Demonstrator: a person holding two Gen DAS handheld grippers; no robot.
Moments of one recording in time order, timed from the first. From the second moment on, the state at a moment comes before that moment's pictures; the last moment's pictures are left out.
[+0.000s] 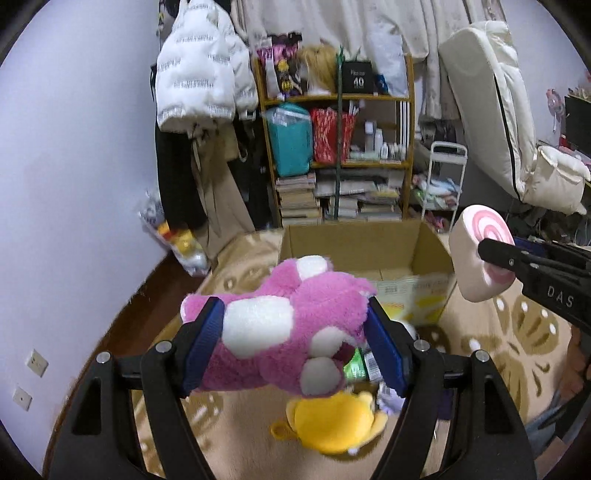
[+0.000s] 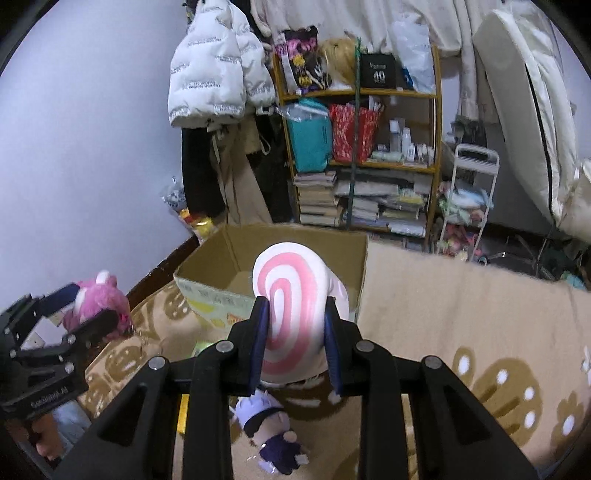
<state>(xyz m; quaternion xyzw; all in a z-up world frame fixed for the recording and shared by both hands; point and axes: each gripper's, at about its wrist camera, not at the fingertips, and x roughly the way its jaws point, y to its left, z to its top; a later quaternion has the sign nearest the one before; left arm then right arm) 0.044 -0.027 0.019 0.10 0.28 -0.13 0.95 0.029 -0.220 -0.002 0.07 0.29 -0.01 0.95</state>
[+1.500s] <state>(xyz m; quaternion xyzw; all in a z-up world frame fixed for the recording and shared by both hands) 0.166 -0.080 -0.027 0.09 0.32 -0.19 0.92 0.112 -0.233 -0.051 0.05 0.27 0.05 0.96</state>
